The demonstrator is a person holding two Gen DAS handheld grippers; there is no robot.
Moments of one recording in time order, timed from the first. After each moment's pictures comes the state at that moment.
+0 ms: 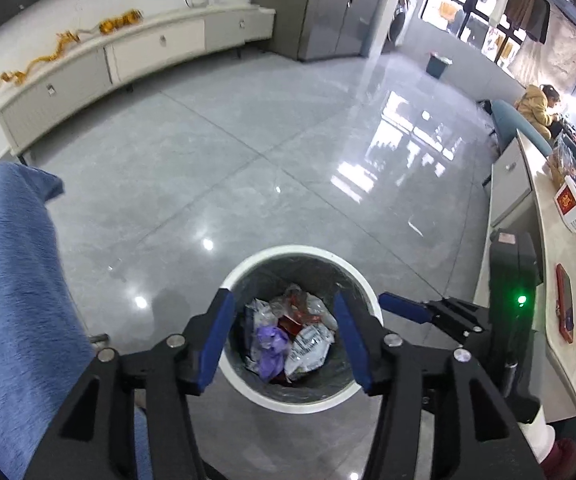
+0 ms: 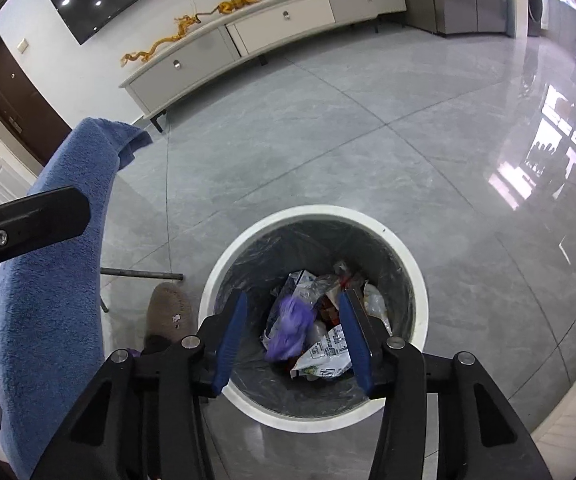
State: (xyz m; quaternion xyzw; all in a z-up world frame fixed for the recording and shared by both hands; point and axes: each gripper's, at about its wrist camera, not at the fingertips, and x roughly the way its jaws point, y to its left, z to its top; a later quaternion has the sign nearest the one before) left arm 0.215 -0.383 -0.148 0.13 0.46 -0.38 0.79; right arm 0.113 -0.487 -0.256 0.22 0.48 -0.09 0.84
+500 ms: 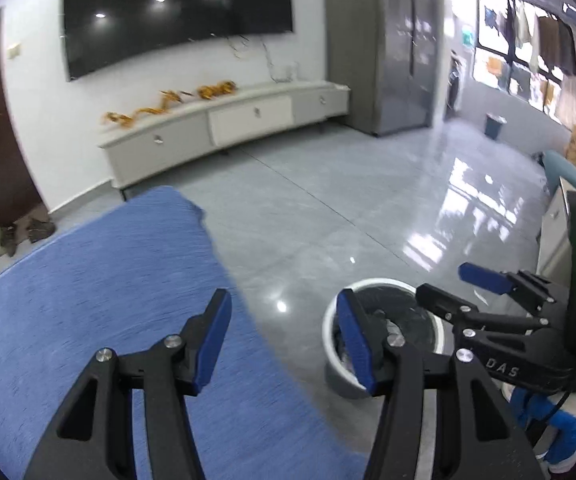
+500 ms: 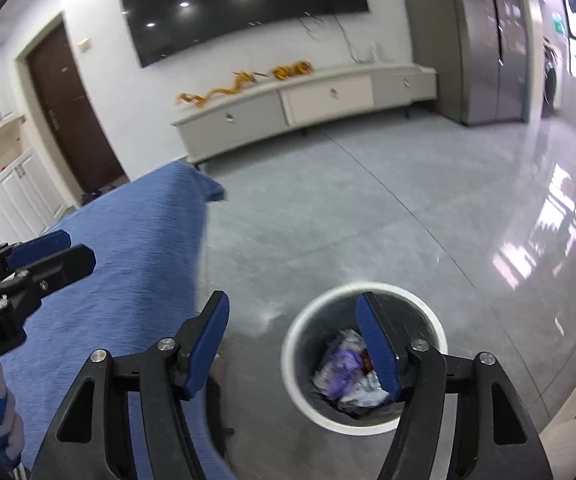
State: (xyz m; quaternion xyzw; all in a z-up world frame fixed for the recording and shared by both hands) left arm 0.149 -0.215 -0.061 0.12 0.33 -0.25 0.90; right arm 0.093 -0.386 -0.131 0.14 0.38 -0.06 0.91
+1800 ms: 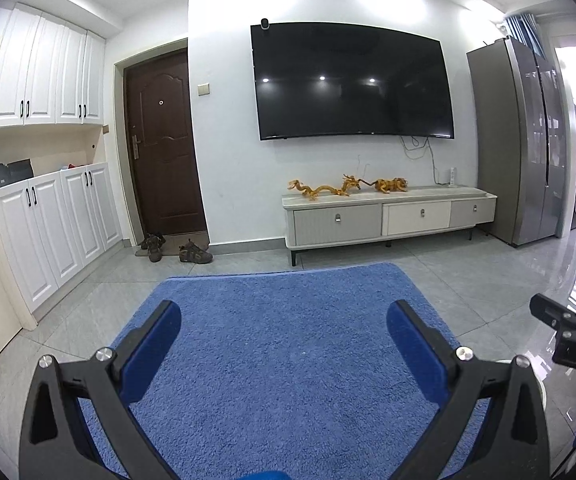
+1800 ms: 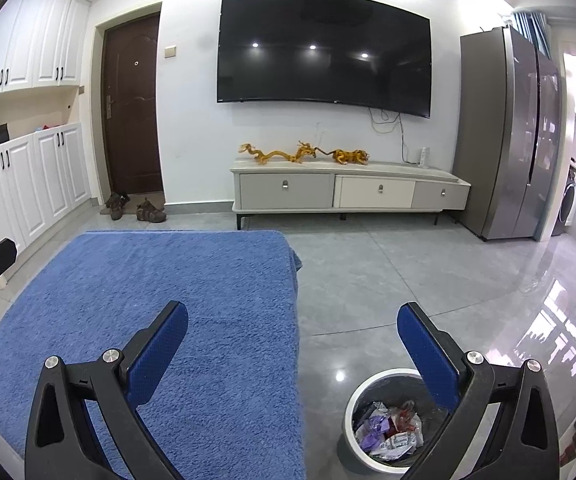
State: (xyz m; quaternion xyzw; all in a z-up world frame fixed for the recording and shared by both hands) left arm 0.074 0.008 0.000 0.05 0.17 0.00 0.99; right arm 0.073 -0.223 -0.029 0.00 0.26 -0.04 0.96
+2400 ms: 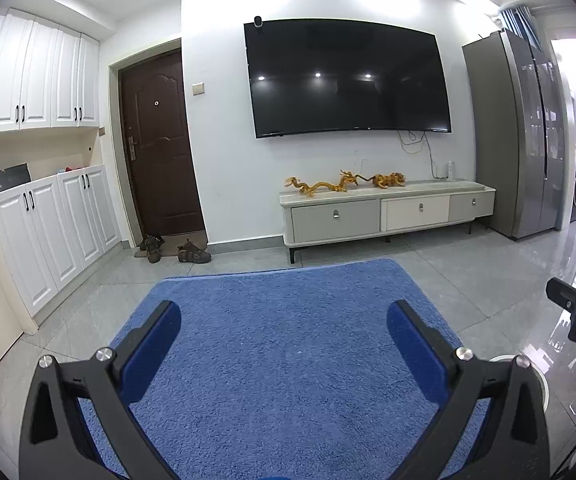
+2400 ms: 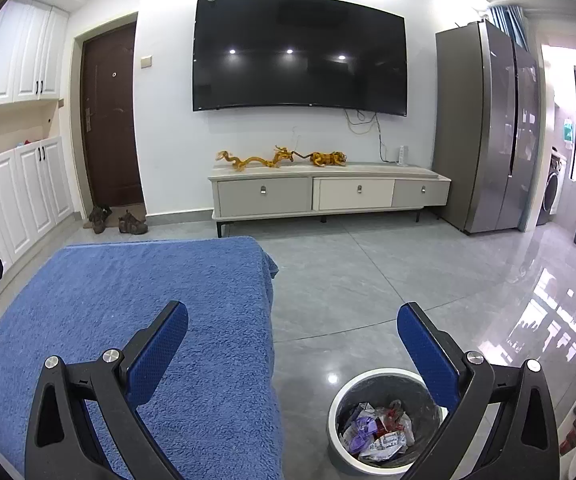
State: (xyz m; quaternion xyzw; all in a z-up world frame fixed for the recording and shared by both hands) left arm 0.079 -0.003 -0.001 0.06 0.17 0.00 0.98; right arm 0.068 -0.255 -0.030 0.02 0.25 -0.07 0.96
